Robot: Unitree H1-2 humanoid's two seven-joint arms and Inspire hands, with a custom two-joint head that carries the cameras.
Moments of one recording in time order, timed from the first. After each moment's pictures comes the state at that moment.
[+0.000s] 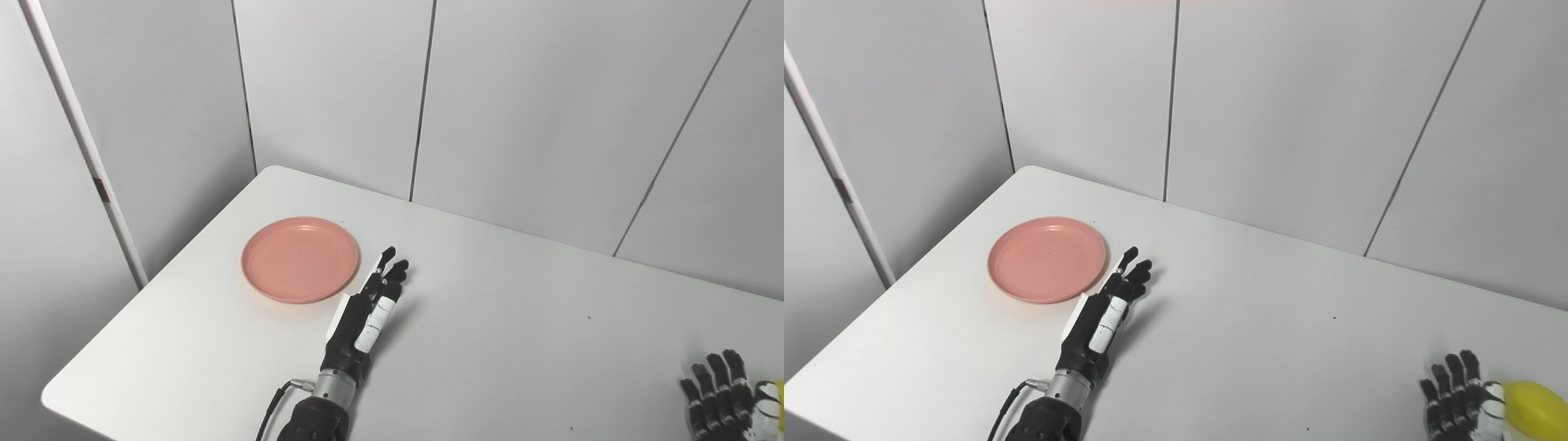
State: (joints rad) left arm -0.07 -0.06 -0.01 0.05 -0.01 -0.12 0.01; right arm -0.07 -0.11 -0.19 0.07 0.41 0.03 0.18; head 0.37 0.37
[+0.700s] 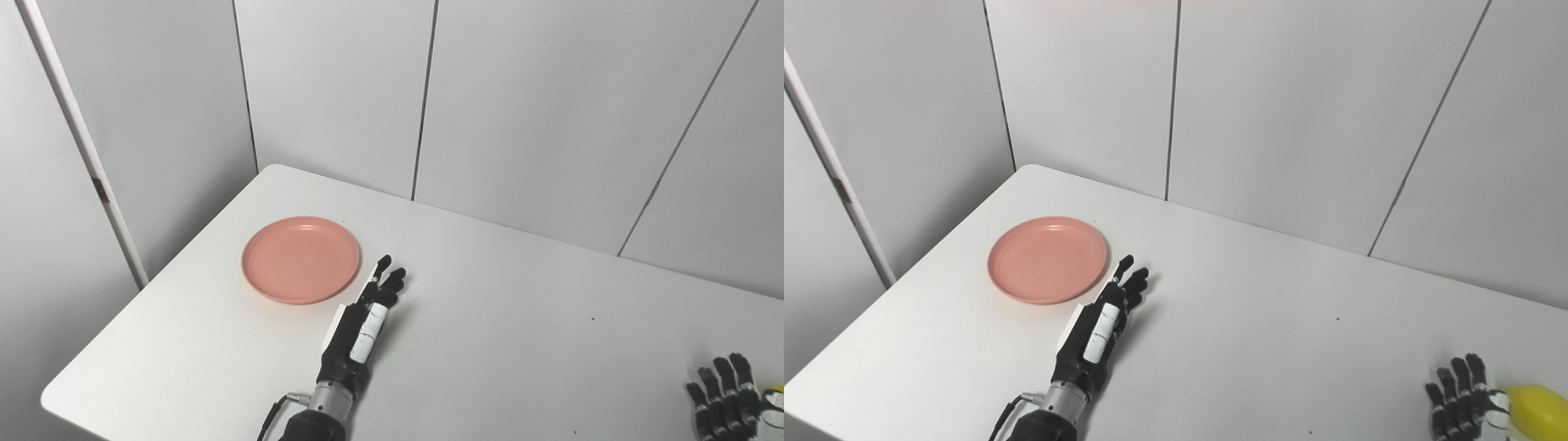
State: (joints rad) left arm 0.03 -0.06 -0.01 -0.08 -0.10 -0.02 0.00; right arm -0.05 -0.11 -0.18 0.03 0.40 0.03 0.18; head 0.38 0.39
